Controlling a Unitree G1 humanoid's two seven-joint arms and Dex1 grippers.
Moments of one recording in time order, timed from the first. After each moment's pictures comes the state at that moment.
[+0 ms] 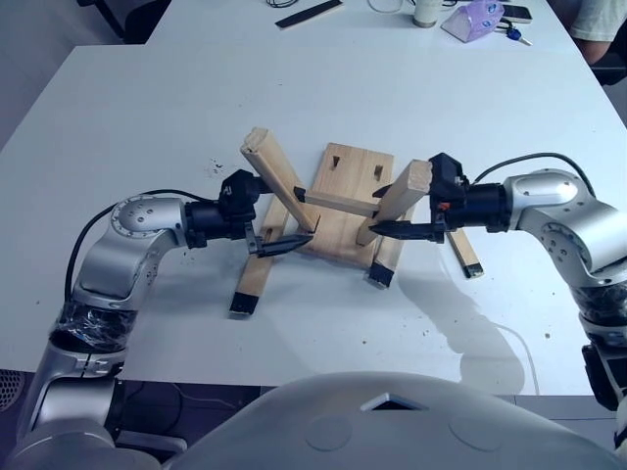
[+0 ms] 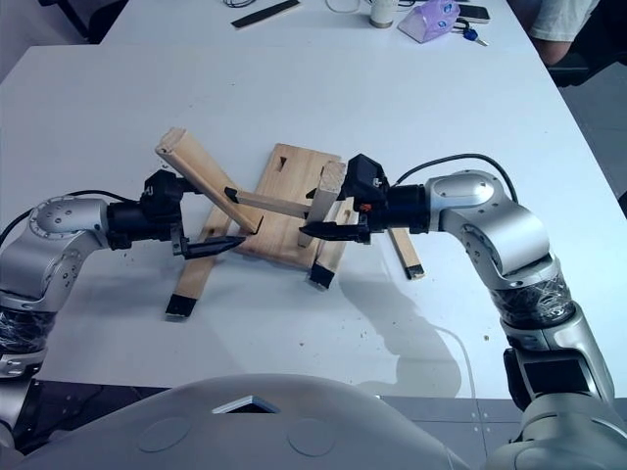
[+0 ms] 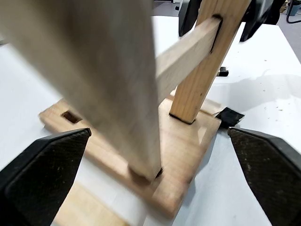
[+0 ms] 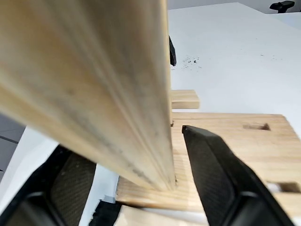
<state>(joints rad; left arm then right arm) -0.13 0.75 -0.08 -0.19 -0.47 0.33 -1.08 -0.31 -0.76 0.18 -0.33 0.56 0.64 1.08</state>
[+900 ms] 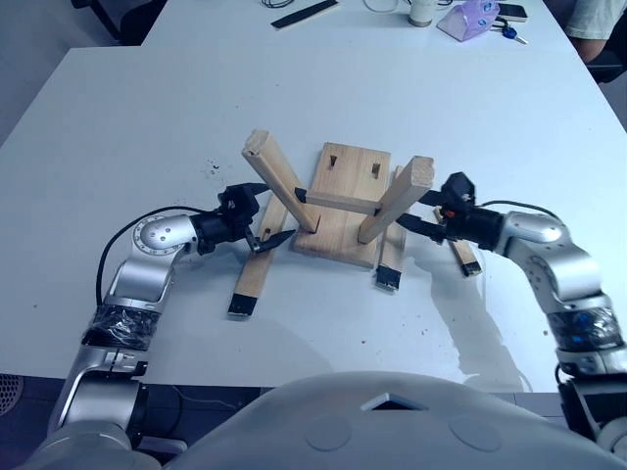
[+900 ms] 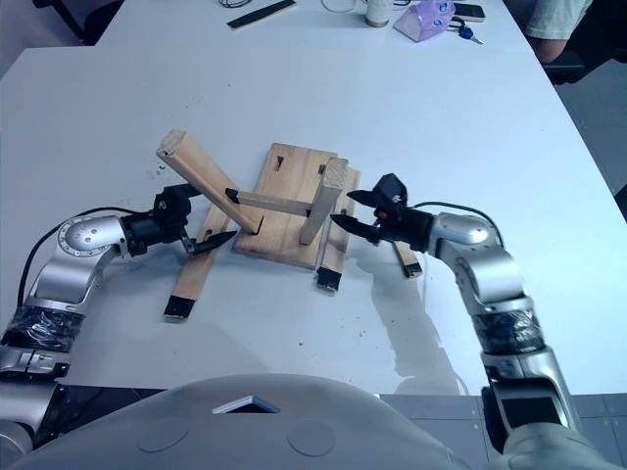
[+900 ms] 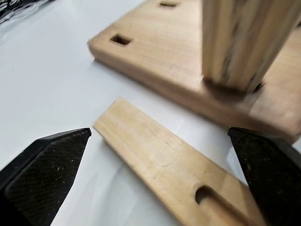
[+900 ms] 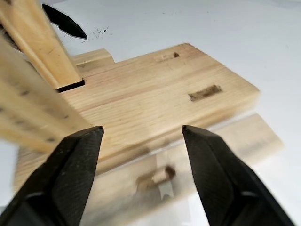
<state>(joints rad) -0.12 0.63 -0.12 0.14 -0.11 0.01 -0.91 -0.18 -0.53 0.16 0.00 0.31 0.39 0.85</state>
